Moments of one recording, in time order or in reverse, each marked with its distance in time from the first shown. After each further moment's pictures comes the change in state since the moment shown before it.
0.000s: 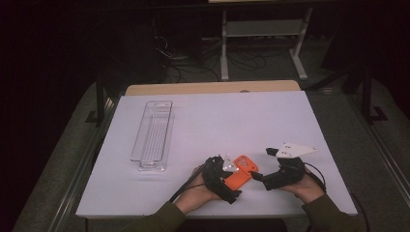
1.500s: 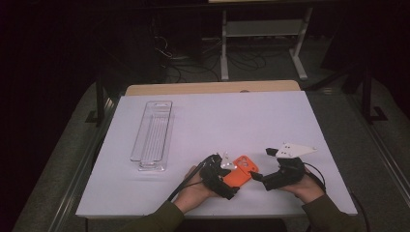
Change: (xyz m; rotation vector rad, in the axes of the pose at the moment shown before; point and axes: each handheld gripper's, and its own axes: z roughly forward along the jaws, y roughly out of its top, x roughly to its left) left arm 0.006 0.001 -0.006 0.001 -0.003 -0.004; right arm 0.001 0.000 0.001 0.000 0.003 0.008
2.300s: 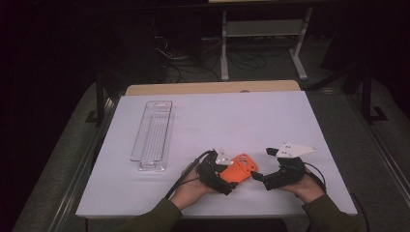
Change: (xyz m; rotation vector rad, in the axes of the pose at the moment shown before) left arm 0.009 0.003 -0.013 -0.058 -0.005 -0.023; right arm -0.001 0.000 -0.001 0.001 -0.001 -0.008
